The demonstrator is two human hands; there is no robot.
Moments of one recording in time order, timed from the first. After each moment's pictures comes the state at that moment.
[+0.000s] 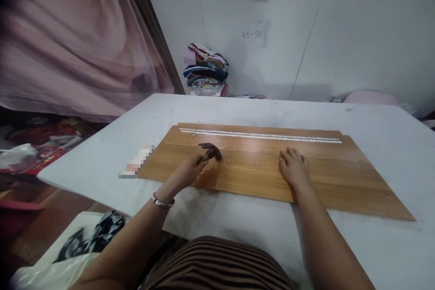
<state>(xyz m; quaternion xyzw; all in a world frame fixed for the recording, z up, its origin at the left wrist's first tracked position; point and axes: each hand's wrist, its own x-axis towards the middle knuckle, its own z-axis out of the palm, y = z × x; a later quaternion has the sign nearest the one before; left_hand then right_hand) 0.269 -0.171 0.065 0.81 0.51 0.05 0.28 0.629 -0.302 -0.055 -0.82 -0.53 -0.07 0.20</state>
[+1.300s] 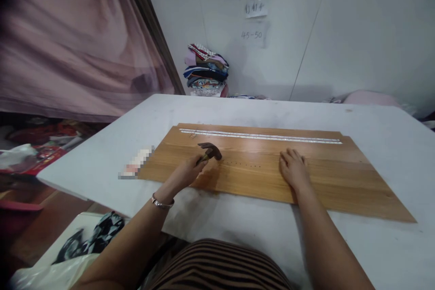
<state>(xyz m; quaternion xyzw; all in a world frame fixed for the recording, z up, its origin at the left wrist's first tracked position) 0.269 -0.171 0.068 0.82 0.50 0.06 0.28 0.629 -0.301 -0.056 -0.82 -0.53 -0.07 0.21</state>
